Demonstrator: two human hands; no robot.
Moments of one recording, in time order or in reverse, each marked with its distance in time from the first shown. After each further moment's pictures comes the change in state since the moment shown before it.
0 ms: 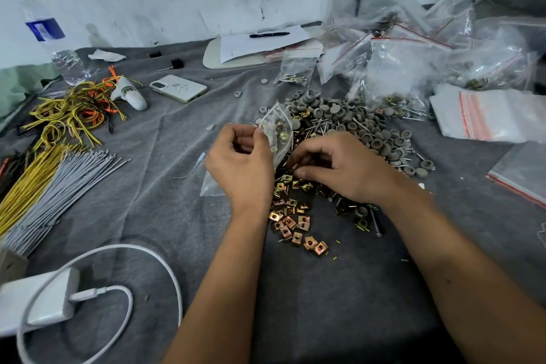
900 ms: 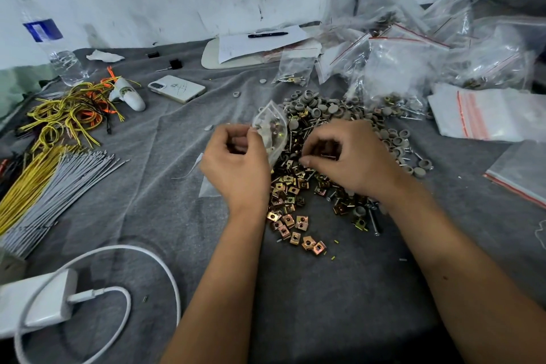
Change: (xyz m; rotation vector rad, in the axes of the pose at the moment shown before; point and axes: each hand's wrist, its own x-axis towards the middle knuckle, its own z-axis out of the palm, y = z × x) left_hand 0.001 -0.002 0.001 -0.021 0.042 0.013; right_hand -0.005 -0.003 -0.009 -0.183 0.238 0.004
